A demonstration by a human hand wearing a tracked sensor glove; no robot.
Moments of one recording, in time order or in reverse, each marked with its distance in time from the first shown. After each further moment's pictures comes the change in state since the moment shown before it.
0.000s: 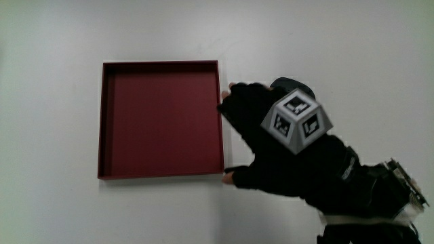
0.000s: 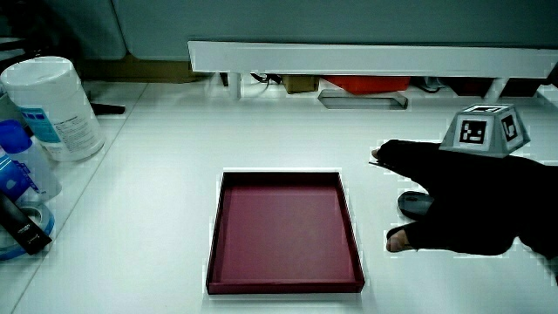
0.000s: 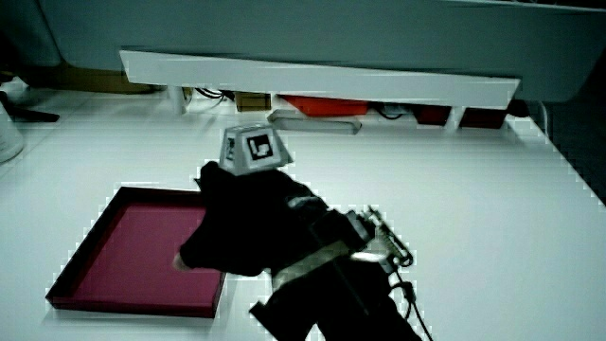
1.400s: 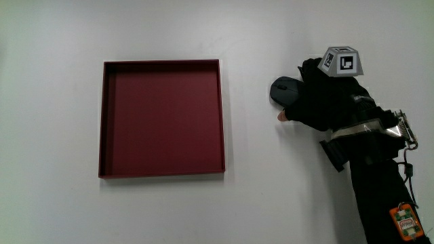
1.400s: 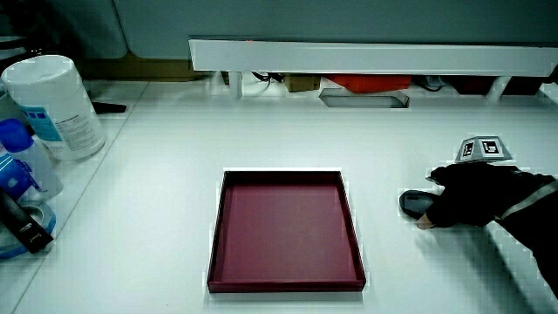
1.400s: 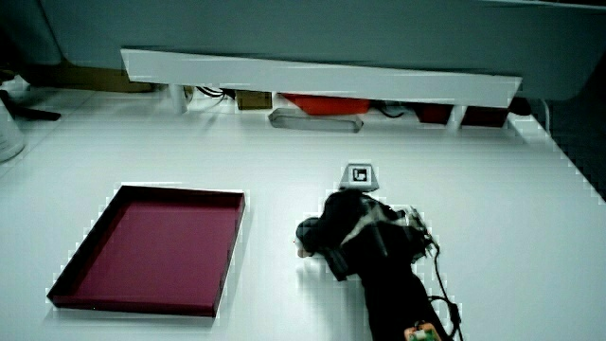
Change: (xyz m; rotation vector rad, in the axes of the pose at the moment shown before) arm 0.195 0.093 -0.094 -0.380 0.276 -0.508
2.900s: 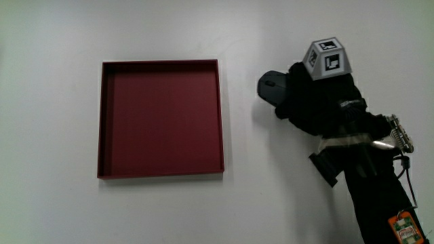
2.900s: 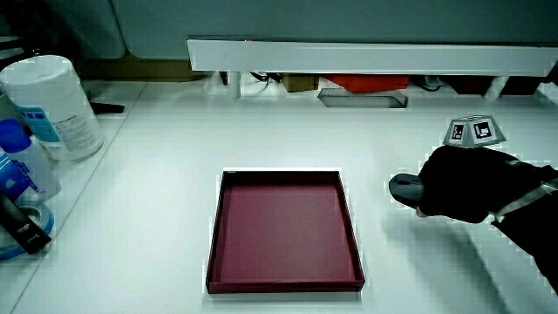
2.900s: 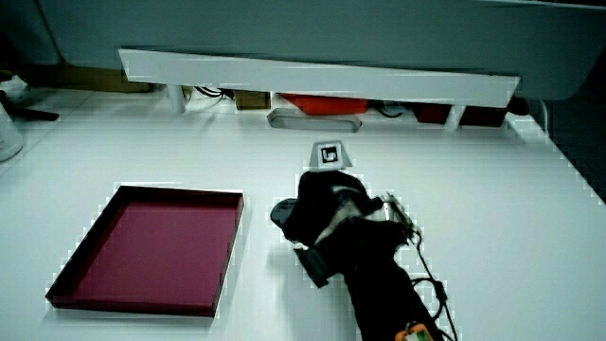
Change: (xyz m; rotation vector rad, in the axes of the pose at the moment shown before) arm -0.050 -0.059 0.021 0.270 -0.152 0.067
